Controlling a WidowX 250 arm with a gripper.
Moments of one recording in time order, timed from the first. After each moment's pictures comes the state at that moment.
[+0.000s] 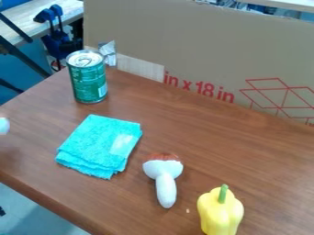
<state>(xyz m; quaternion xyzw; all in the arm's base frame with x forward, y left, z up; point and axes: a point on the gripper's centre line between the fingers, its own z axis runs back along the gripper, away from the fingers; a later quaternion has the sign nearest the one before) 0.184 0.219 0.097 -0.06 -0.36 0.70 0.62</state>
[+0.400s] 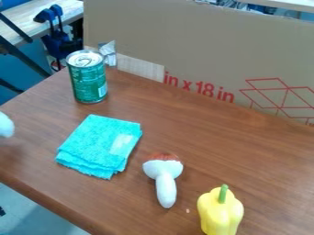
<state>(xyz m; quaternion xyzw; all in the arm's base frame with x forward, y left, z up) 0.193 0.214 0.093 -0.08 -0.28 0.77 0.57</state>
